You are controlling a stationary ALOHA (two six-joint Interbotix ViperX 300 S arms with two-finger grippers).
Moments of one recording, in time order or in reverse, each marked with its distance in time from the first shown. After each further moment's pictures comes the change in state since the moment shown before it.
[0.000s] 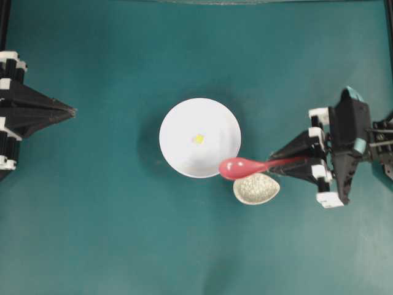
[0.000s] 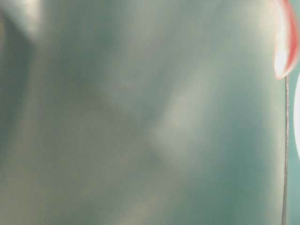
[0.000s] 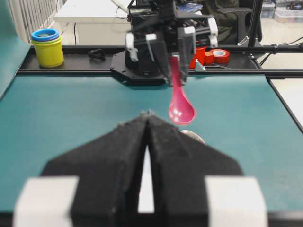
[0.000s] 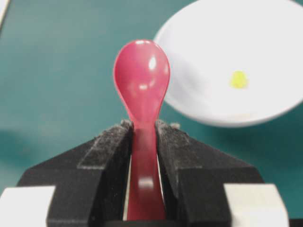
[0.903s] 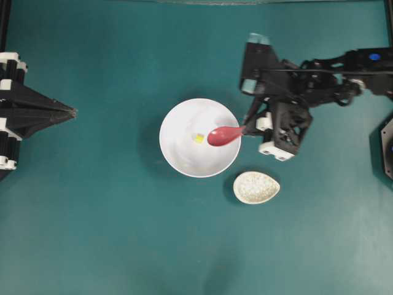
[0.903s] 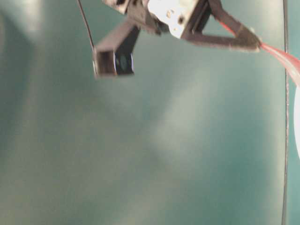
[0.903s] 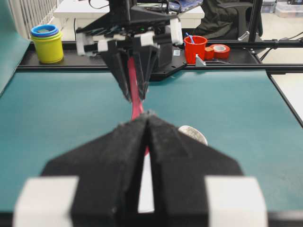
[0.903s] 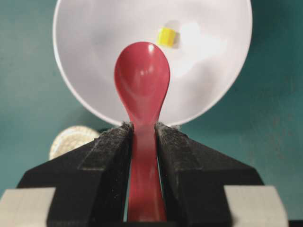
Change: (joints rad) left arm 0.000 -0.002 0.000 0.003 0.014 0.000; right arm -0.299 0.302 -0.511 -0.130 0.801 0.021
